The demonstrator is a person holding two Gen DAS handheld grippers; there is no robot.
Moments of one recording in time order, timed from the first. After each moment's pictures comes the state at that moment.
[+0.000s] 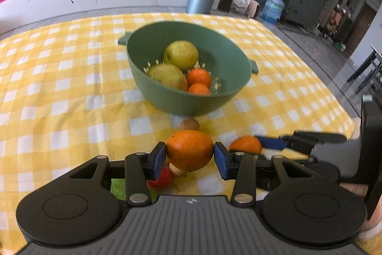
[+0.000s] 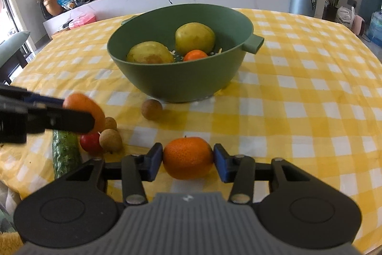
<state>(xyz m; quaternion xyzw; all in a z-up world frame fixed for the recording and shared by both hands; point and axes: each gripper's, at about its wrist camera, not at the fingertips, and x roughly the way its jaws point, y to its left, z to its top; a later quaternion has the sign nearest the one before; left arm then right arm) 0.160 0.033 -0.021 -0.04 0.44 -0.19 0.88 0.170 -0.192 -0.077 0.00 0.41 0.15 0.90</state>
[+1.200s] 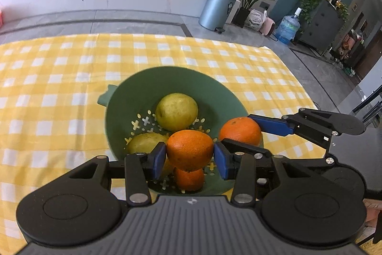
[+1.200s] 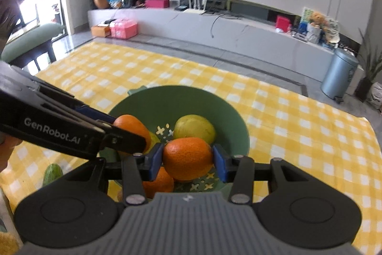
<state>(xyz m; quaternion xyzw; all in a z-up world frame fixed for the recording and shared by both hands) 0.254 0.003 -0.002 -0.09 0.44 -0.16 0.88 0.274 -0.201 -0.001 -0.11 0.33 0.27 0.90</state>
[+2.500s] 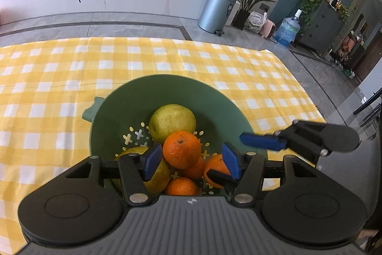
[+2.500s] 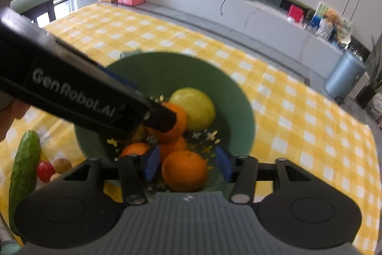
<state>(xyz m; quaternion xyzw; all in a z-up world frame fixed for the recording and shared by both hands) 0.275 -0.006 -0.006 -0.09 0.43 -0.16 0.88 0.299 -0.182 -0.029 -0.18 0.36 0.27 0.87</state>
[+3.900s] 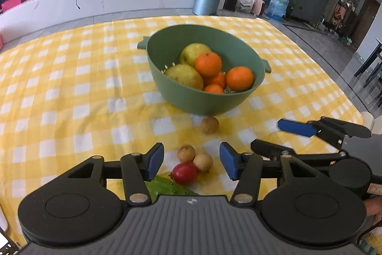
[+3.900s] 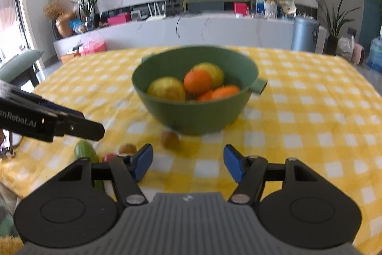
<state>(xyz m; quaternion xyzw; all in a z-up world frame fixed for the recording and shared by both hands) 0.158 0.054 -0.021 -0.01 0.44 -0.18 0.88 0.147 -0.183 -0.058 0.00 0.33 0.17 0.93</state>
